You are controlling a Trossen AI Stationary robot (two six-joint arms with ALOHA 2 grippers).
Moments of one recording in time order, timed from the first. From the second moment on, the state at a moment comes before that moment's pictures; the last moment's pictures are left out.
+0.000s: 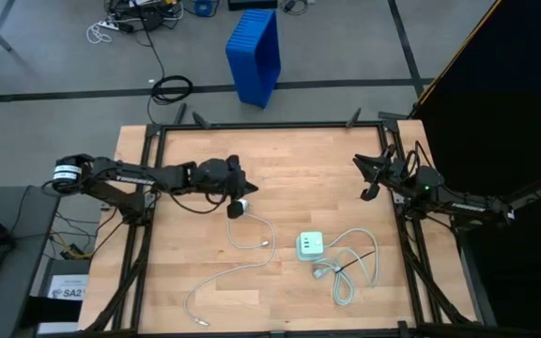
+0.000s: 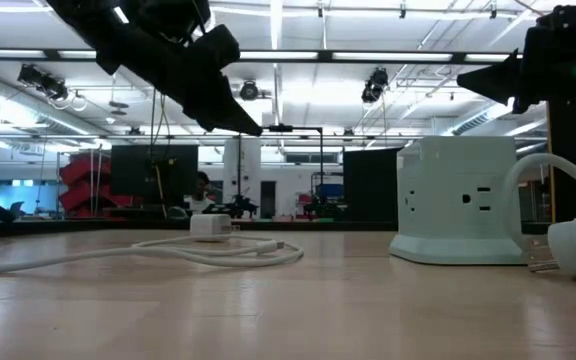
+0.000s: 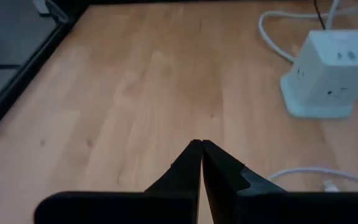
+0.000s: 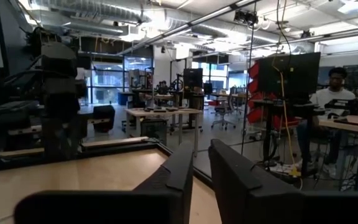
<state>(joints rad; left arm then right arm) 0.12 1.32 0.70 0.13 -0.01 0.02 -0.23 0.01 0.01 0.25 0.29 -0.10</state>
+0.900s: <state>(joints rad) 0.04 1.35 1.17 -0.42 -0.13 0.21 -0.23 0.01 0.01 0.25 0.29 -0.10</state>
